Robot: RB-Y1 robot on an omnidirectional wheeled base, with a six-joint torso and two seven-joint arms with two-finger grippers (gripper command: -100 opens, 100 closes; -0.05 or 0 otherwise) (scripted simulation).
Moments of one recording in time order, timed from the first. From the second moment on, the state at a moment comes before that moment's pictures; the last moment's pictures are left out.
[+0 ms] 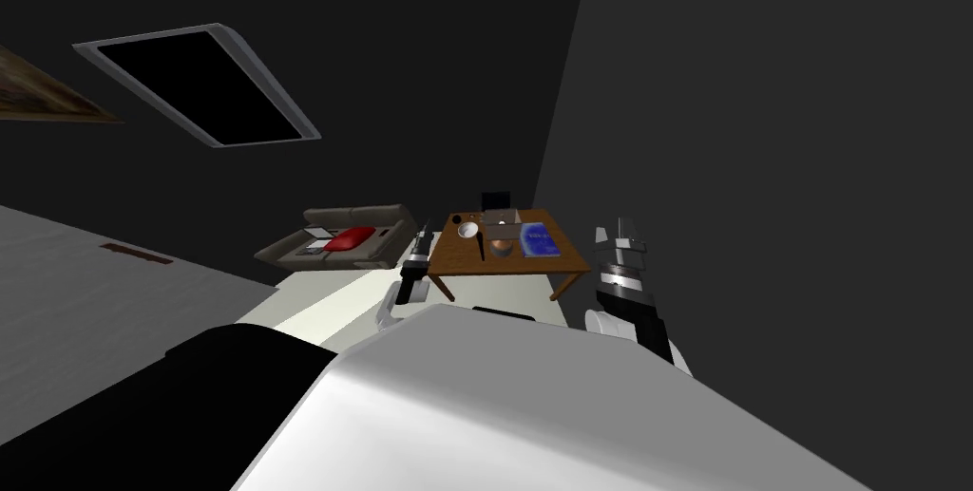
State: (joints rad) left arm 0.36 0.16 0.23 -1.85 -0.16 -0.53 -0.30; right arm 0.52 0.01 -0.01 -2.23 0.00 -0.36 -0.03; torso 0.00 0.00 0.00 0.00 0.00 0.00
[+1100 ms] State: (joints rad) left arm 0.26 0.17 0.33 -1.58 -0.27 -0.61 -0.54; right arm 0.52 0.01 -0.01 -2.23 0.00 -0.36 -0.03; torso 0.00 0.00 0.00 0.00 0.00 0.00
